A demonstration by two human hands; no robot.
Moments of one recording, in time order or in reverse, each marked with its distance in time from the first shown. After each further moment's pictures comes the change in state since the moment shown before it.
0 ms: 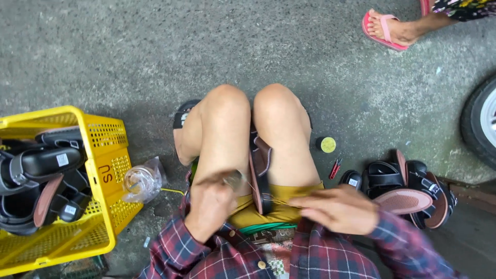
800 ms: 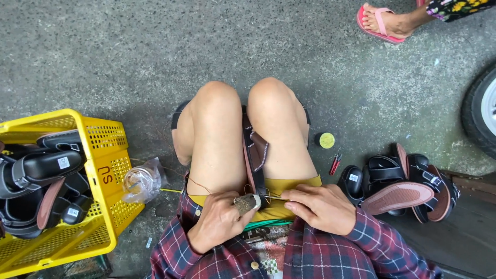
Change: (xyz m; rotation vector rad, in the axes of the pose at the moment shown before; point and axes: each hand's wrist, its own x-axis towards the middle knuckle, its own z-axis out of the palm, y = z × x) left_hand -0.002 0.040 -0.027 -0.397 -0.060 0.143; right_hand 0.010 -0.022 0.020 -0.007 0.015 0.274
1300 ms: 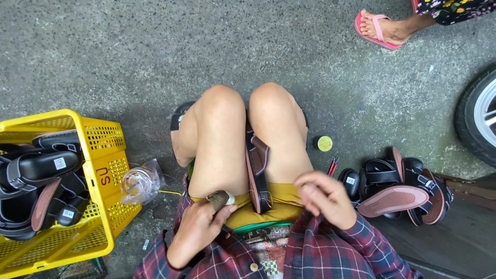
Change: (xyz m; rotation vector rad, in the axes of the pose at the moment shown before) left_hand -0.049 -0.029 0.001 -0.144 -0.230 -0.592; right_hand 0.002 0.007 0.010 1.024 0.441 -0.249
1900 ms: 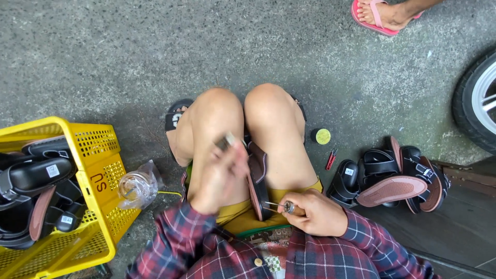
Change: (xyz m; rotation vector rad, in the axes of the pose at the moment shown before) left_hand 0.109 0.043 -0.006 -1.721 0.089 -0.214; right_hand 0.008 0.000 0.013 -0.536 -0.353 0.221
